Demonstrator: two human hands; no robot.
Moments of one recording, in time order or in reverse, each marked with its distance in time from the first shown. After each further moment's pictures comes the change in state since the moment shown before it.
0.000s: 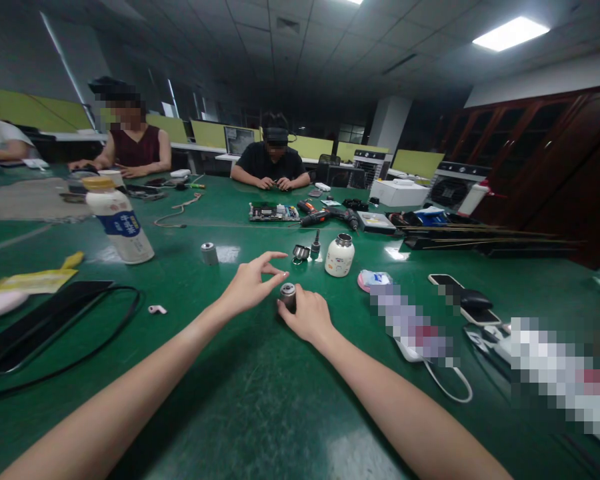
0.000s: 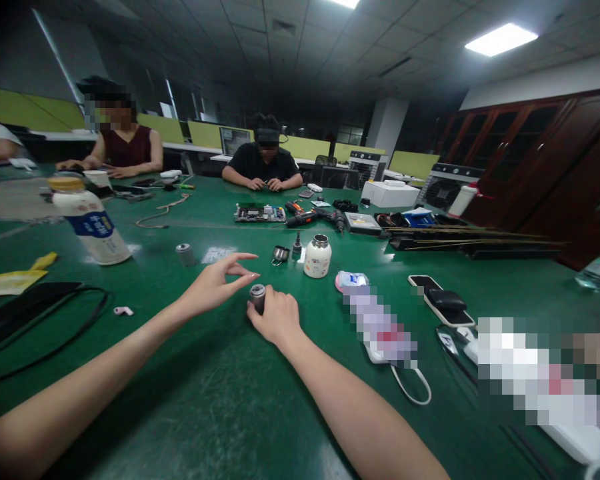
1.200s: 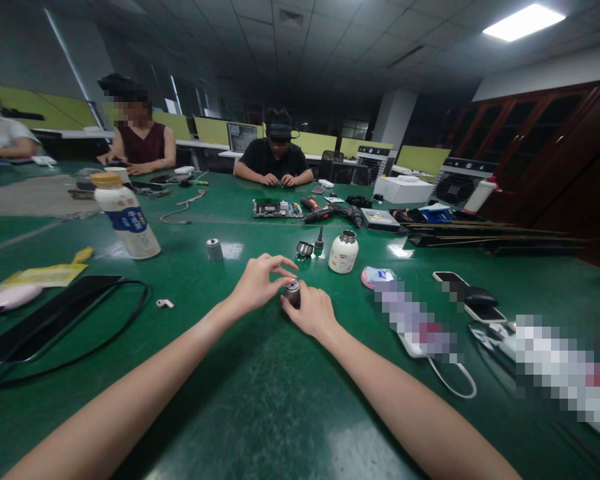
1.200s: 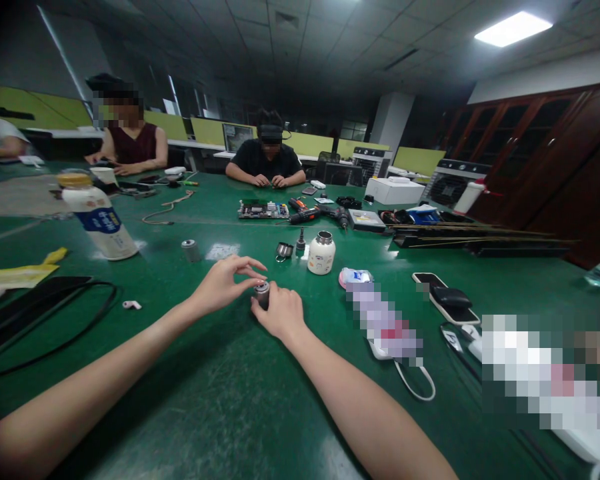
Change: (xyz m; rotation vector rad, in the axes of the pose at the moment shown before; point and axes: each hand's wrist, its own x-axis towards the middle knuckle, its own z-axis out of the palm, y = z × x) left_hand -0.002 0.004 0.005 0.121 -0.023 0.086; right_hand 0.000 -0.003 -0.006 0.004 -0.058 0.014
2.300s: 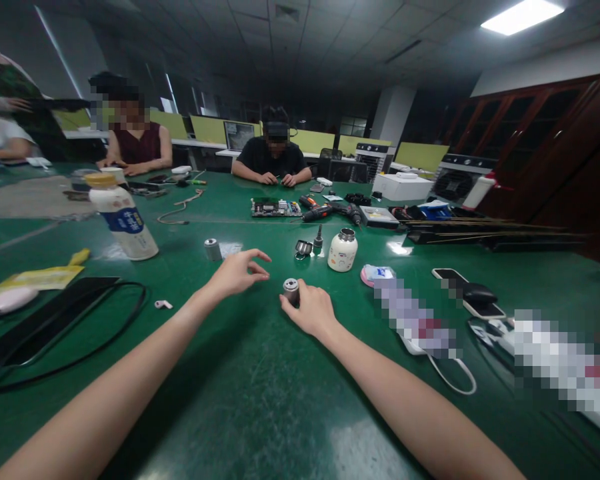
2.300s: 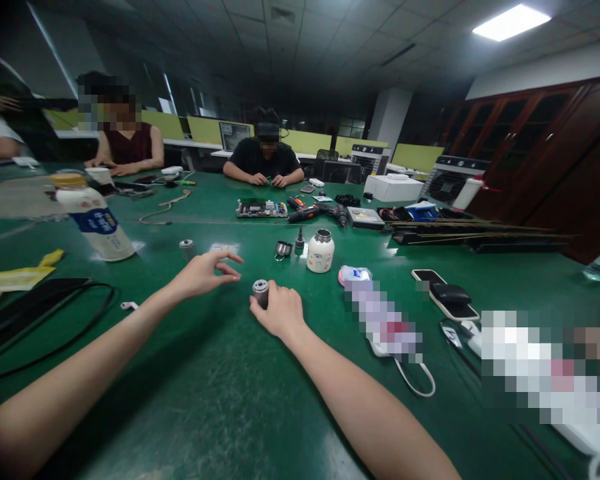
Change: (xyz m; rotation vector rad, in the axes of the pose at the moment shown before) left_hand 0.004 -0.039 -0.028 -0.046 -0.101 -0.259; right_hand -0.001 0.000 0.002 -0.011 0.031 0.004
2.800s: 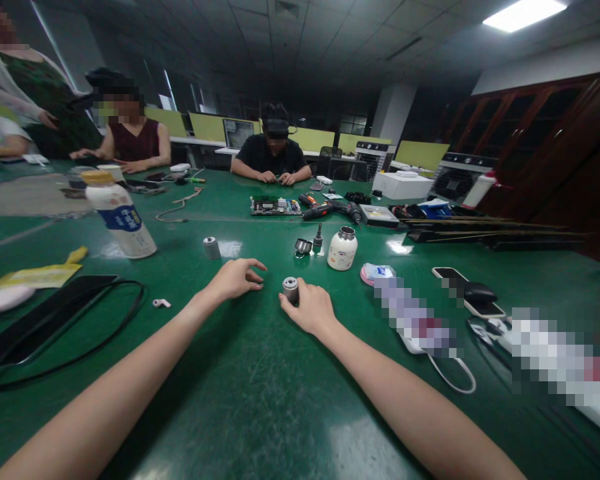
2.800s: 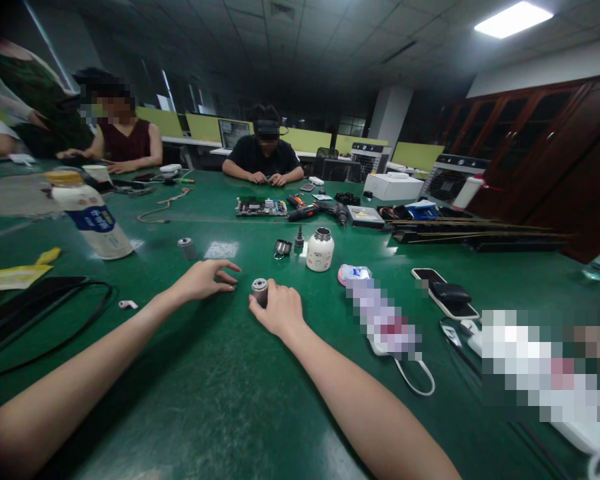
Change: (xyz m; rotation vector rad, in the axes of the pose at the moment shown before) left_hand 0.006 -0.030 0.011 0.081 -0.130 -0.090; right_hand 0.001 0.002 0.003 0.003 0.018 -0.009
